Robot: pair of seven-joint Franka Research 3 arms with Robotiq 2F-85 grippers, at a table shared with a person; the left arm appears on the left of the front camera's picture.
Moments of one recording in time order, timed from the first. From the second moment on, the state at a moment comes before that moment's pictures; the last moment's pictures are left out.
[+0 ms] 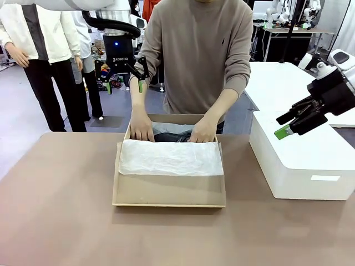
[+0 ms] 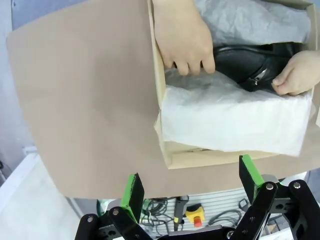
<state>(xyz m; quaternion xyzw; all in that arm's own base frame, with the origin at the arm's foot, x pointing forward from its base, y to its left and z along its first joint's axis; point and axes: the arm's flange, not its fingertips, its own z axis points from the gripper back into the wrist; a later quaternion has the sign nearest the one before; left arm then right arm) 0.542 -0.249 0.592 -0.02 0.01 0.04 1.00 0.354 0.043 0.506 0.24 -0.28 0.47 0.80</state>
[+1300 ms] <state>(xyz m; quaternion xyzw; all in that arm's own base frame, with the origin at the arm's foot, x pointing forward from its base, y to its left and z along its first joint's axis) 0.547 -0.123 0.626 -0.04 -0.01 -0.43 0.90 0.354 0.043 0.506 0.24 -0.28 0.47 0.80</state>
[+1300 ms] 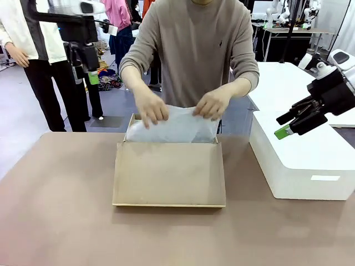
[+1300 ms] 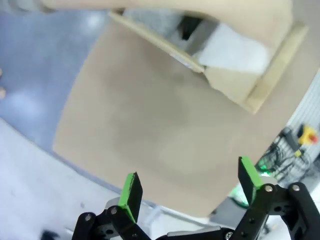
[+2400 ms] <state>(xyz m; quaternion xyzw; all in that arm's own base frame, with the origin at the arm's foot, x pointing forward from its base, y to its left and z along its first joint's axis) 0.526 -0.066 0.596 -0.10 -0.06 -0.62 0.77 0.354 0.043 0.506 0.24 -0.28 0.47 0.80</state>
